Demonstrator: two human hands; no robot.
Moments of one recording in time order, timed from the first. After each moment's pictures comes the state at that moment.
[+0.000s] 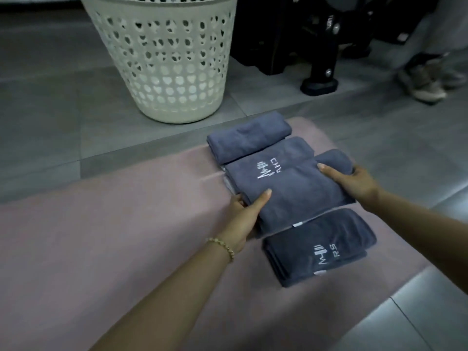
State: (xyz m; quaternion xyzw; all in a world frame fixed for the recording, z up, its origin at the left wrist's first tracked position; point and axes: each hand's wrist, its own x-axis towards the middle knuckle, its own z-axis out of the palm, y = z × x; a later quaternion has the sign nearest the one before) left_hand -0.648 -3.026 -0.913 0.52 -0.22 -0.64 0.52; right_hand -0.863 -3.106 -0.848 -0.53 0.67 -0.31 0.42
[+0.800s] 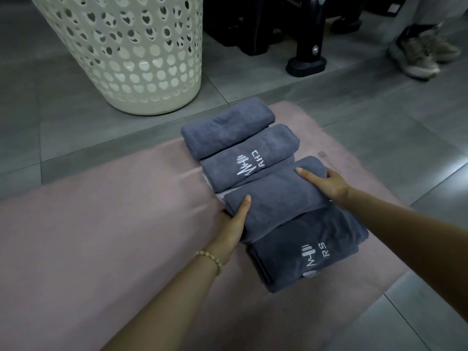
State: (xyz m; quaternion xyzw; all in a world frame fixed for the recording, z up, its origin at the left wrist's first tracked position) left_hand -0.669 -3.041 -0.973 0.63 -0.25 -0.60 0.42; right_hand -0.886 -3.141 -0.922 -0.49 0.72 -0.22 0.44
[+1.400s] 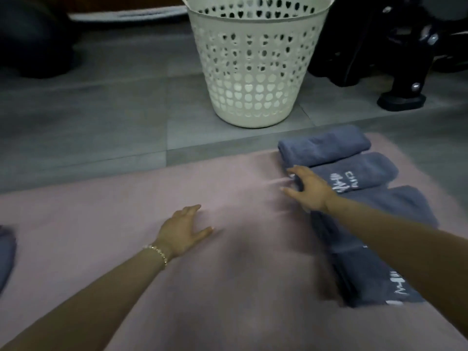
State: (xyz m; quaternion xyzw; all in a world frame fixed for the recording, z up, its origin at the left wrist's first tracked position) left_hand -0.407 -2.909 -0.914 0.79 -0.56 -0.23 0.09; right_hand -0.667 -3.107 -0.893 -0.83 0.49 -0.06 0.26
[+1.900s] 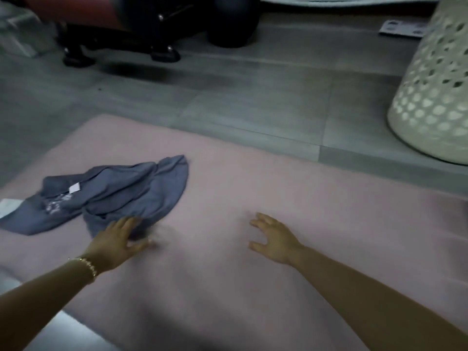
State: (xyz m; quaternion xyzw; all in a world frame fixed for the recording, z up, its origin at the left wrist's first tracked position) left_hand -0.165 -2.538 -0.928 0.96 -0.23 -0.16 0.02; right_hand -0.354 -2.868 -0.976 -0.94 0.13 0.14 0.28
